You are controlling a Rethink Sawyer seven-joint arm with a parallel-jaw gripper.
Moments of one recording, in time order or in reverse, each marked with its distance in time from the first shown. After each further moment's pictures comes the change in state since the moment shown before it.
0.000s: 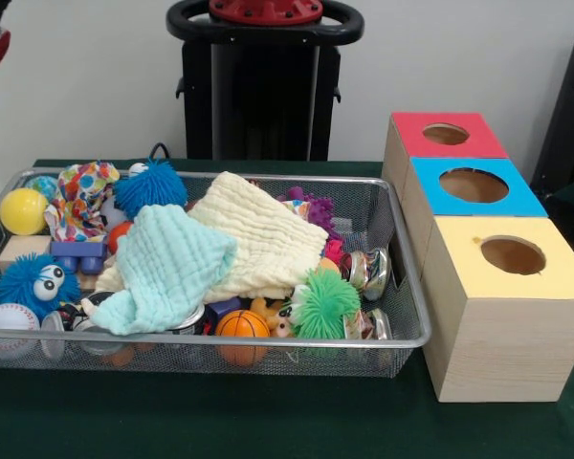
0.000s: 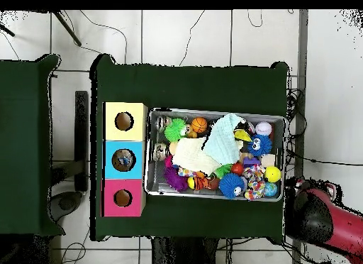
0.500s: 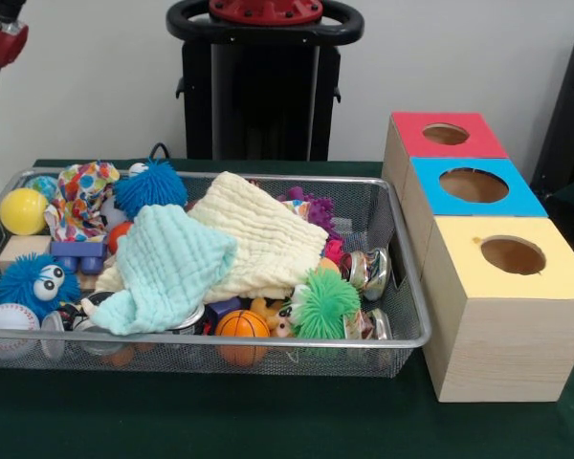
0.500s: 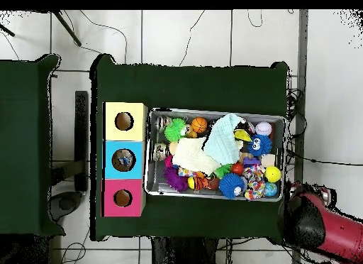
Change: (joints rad) arm 0.038 -0.022 -0.036 0.042 0.000 -0.002 0.000
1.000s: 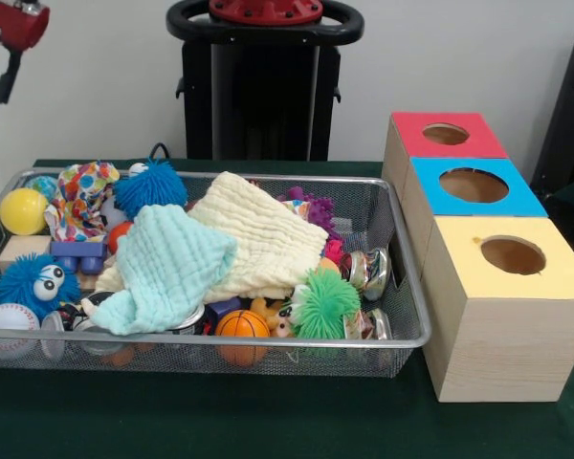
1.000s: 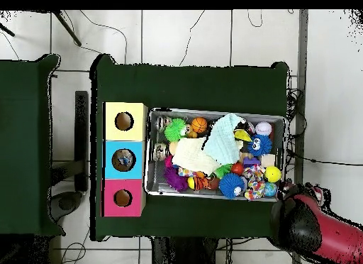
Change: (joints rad) arm 0.003 -0.074 0.055 0.070 0.039 0.005 0.000
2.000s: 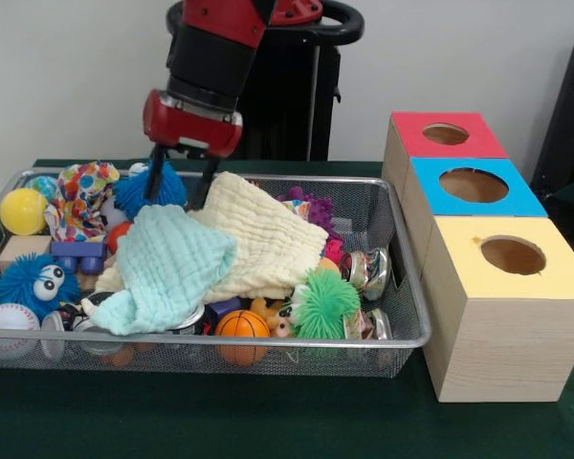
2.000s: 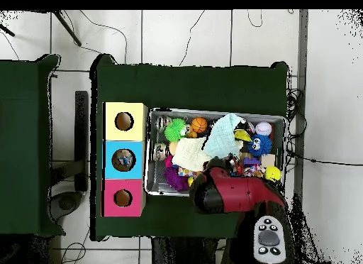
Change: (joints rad) arm 0.401 0.296 -0.088 -0.064 0.010 -0.200 0.033
